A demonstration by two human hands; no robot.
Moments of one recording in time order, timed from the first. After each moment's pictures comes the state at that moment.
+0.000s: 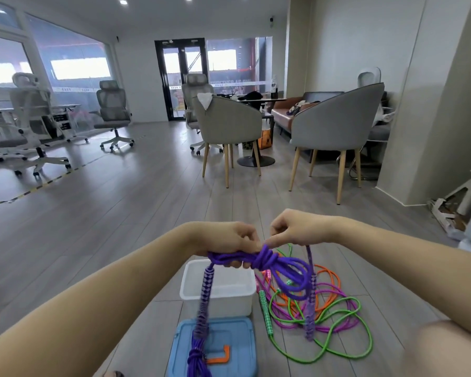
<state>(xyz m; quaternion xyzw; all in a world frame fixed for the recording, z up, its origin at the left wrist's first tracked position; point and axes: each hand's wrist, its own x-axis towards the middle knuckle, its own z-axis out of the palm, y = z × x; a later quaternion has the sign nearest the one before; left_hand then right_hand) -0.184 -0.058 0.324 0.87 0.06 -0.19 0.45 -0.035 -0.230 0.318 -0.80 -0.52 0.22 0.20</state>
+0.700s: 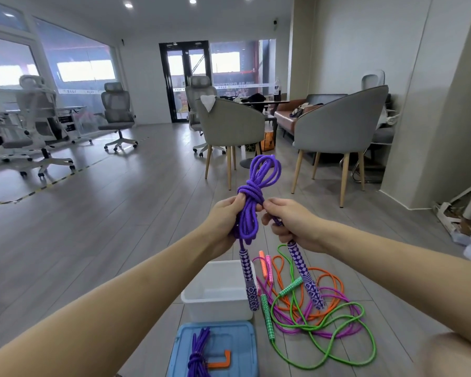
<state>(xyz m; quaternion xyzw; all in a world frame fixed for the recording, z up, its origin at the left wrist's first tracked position) -0.163 -0.071 0.318 0.60 0.11 0.17 0.77 -0.052 -0.209 0.318 -0.68 -0.34 0.30 0.58</state>
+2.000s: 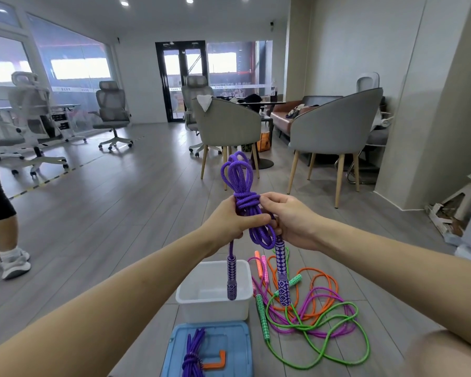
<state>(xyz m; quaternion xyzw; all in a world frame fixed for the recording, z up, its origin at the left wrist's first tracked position) -0.161 -0.071 0.316 0.81 0.06 0.17 0.56 -0.054 -0.210 0.318 -0.60 -0.34 0.32 0.65</state>
